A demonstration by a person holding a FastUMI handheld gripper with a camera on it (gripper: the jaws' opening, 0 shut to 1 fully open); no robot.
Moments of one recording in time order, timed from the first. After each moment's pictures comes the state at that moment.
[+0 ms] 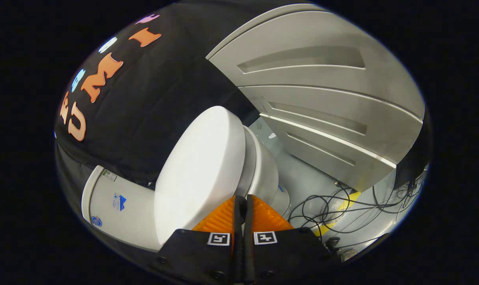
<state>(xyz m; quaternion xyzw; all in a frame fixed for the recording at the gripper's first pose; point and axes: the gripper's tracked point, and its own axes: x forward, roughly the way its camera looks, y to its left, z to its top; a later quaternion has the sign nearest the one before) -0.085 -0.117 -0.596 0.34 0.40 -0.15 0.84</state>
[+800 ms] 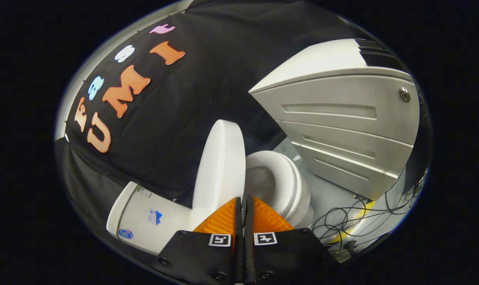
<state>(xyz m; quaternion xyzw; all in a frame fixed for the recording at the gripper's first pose) -0.042 -0.072 -0.472 0.35 0.28 -0.11 0.89</state>
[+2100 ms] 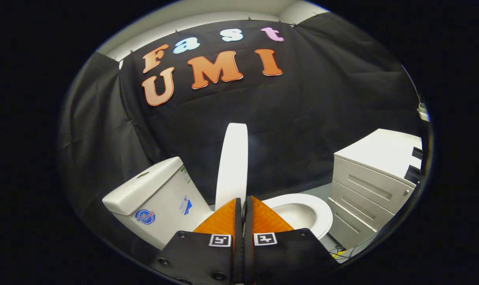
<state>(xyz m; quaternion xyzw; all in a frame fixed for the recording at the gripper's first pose) -0.008 0.116 -0.341 0.07 0.18 -0.02 0.98</state>
